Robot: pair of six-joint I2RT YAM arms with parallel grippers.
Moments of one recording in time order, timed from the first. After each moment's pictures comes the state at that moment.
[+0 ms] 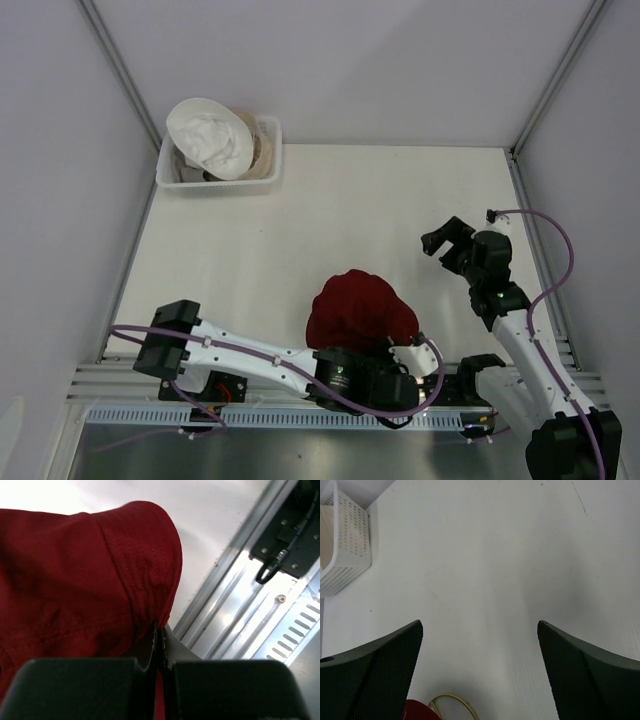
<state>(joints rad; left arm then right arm) -1.74 1.68 1.36 -0.64 -0.76 -0.35 0.15 0.83 0.55 -0.15 0.01 0.67</state>
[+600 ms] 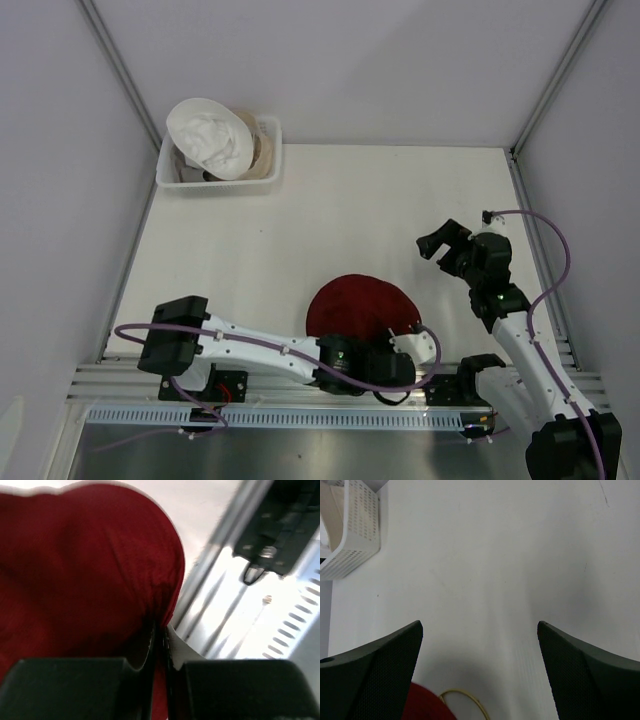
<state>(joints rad) -1.66 1.68 1.25 -0.44 -0.57 -0.30 0.15 0.82 0.54 -0.15 -0.06 0.65</state>
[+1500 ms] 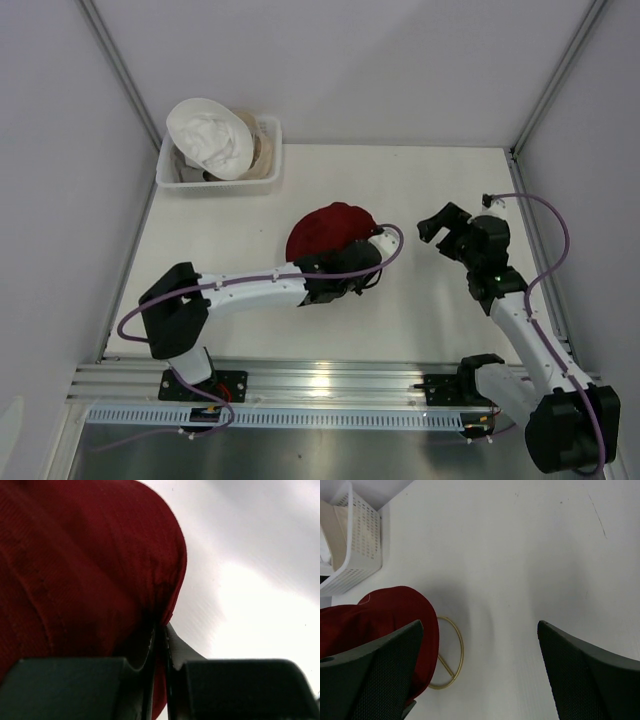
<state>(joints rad) -1.13 1.66 1.15 -0.23 -0.38 -0.11 0.15 0.93 0.63 -0.11 -0.03 0.64</state>
